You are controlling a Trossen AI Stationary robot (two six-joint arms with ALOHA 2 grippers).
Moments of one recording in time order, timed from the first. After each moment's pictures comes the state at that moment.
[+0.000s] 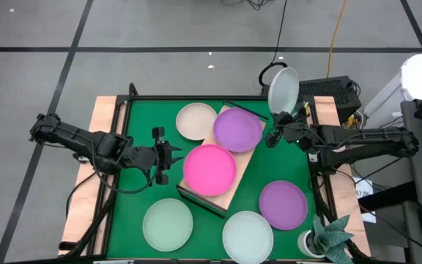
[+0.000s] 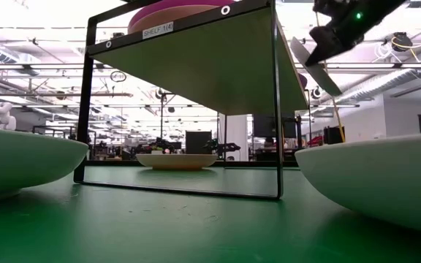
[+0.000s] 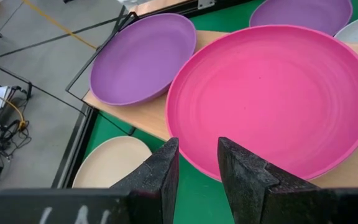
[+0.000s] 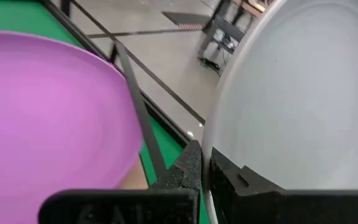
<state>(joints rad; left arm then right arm) -0.32 1.17 1.15 -0.66 -0.52 0.01 -0.04 0.88 0.72 -0.46 0.89 0.09</state>
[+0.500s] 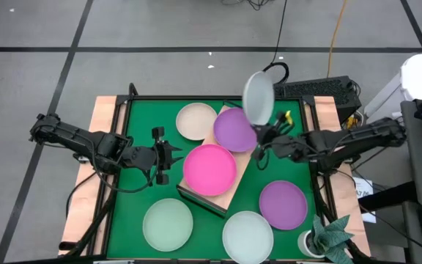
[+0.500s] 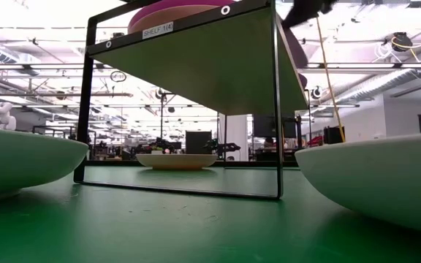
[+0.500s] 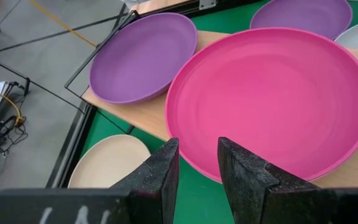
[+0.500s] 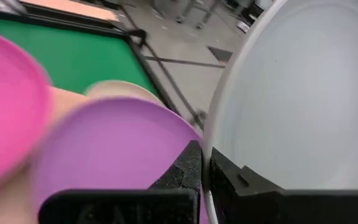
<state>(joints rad) -0.32 1.17 1.15 -0.66 -0.52 -0.02 0.19 1.13 0.98 -0.43 0.90 -0.05</state>
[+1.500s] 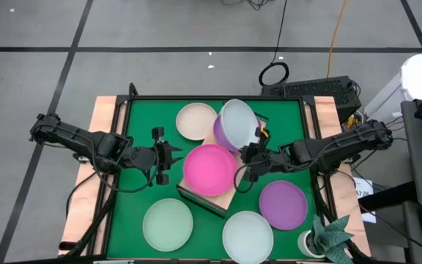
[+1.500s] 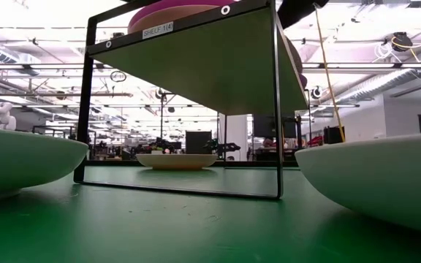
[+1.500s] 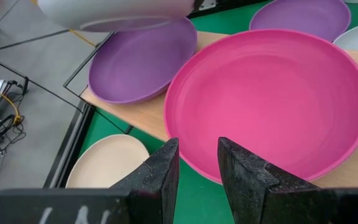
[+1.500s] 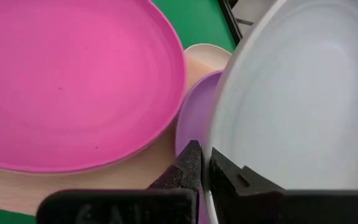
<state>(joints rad) -0.32 1.17 1.15 -0.66 -0.52 -0.03 0.25 1.36 1.20 -0.72 0.62 0.12</state>
